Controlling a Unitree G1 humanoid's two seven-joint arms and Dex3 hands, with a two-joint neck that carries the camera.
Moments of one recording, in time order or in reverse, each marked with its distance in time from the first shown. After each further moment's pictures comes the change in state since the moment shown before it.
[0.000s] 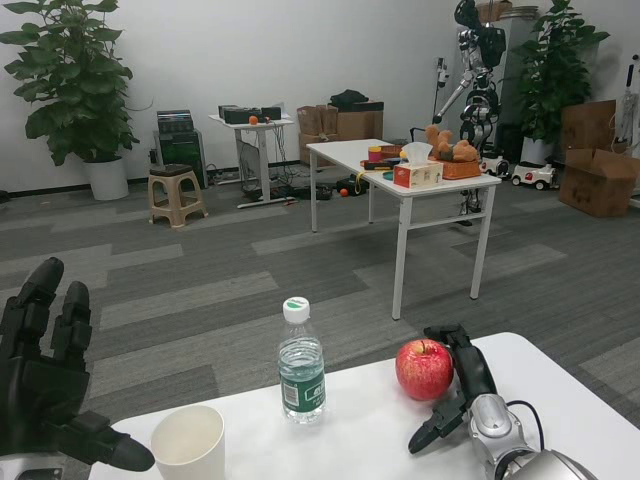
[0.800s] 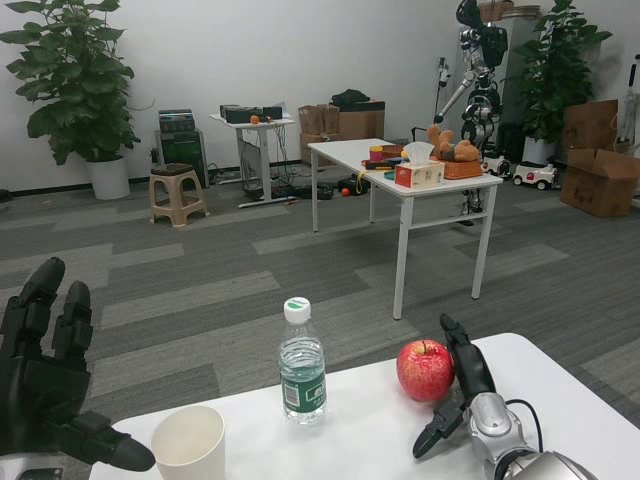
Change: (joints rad) left arm 0.000 0.000 0.000 0.000 0.002 0.000 0.000; right arm 0.004 0.000 -0.008 -0.022 0.000 0.001 0.011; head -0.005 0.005
